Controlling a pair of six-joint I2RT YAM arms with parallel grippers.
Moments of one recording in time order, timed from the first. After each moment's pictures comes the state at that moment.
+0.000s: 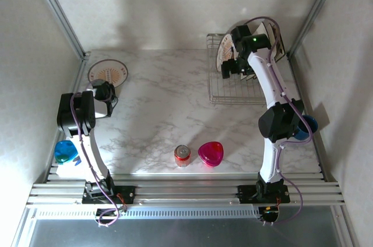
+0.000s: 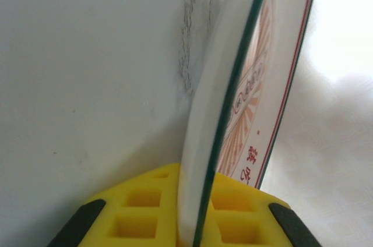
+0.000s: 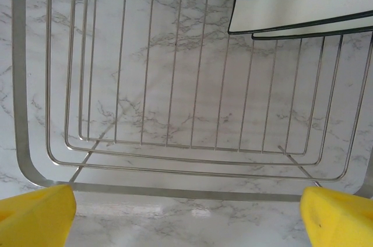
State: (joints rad) left arm 0.19 2.10 0.95 0.68 -0.02 -1.50; right arm 0.30 2.02 2.21 -1.42 0.16 0.11
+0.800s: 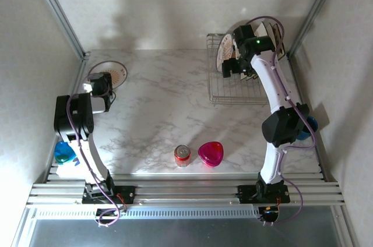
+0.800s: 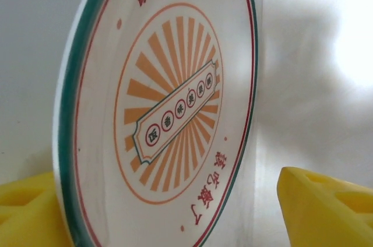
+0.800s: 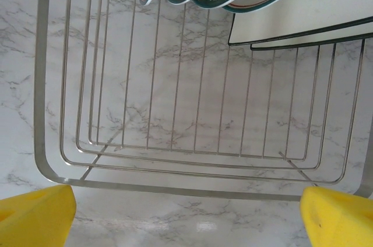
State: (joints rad) left arm 0.19 2.00 1.00 0.50 -0.09 -1.43; right arm 0.30 1.94 2.13 -1.35 0.15 0.11
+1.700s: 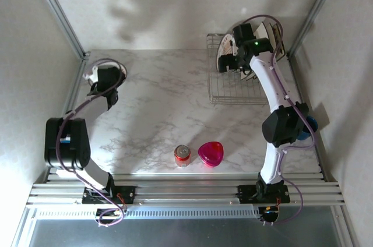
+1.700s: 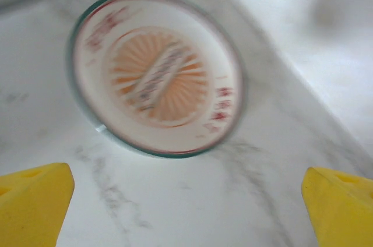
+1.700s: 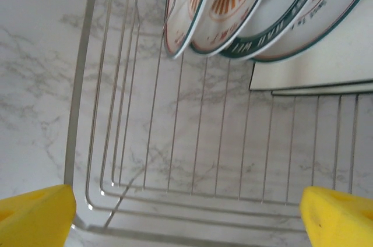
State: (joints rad) left arm -0.01 1.59 1.04 -0.03 -0.34 -0.75; right arm 0.30 1.96 2.11 -1.17 0.11 0.11
